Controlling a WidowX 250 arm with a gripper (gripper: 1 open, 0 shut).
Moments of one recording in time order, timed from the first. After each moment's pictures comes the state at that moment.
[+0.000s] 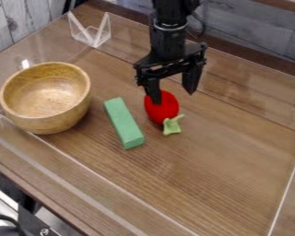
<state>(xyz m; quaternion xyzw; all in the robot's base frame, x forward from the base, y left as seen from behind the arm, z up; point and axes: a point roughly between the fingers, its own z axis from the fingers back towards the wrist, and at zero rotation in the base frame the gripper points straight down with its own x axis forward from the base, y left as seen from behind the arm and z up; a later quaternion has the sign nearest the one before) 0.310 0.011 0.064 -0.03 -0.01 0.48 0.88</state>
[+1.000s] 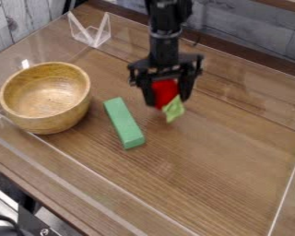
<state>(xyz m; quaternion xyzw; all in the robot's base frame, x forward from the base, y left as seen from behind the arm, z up) 0.317 0.025 0.061 -0.04 0.00 0.39 0.92</state>
